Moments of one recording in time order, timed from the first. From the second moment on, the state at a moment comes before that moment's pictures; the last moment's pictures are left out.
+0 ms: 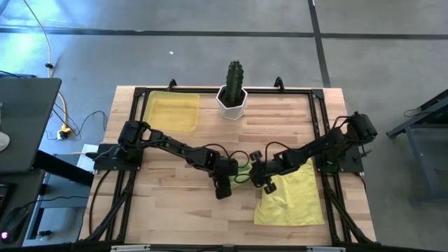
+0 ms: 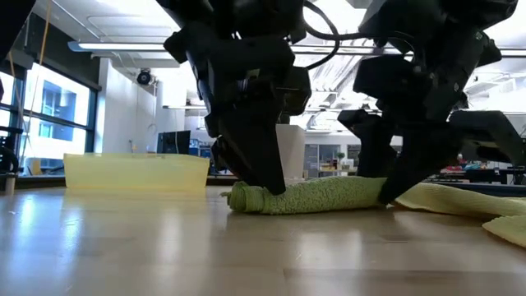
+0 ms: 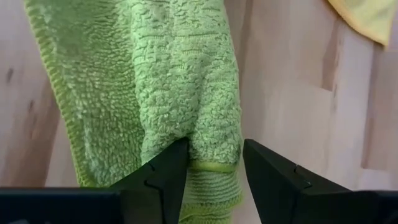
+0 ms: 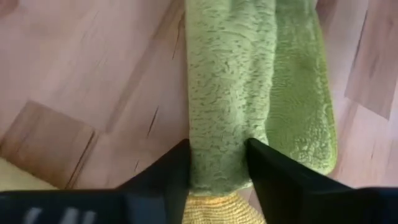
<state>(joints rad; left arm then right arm) -0.08 2.05 1.28 -0.34 0.20 -0.46 0.28 1.64 0.74 -0.09 0.11 -0.24</state>
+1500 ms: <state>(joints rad) -0.26 1.95 1.28 -0.32 -0.42 -0.10 -0.09 1.64 0.74 -0.16 -0.52 0.40</state>
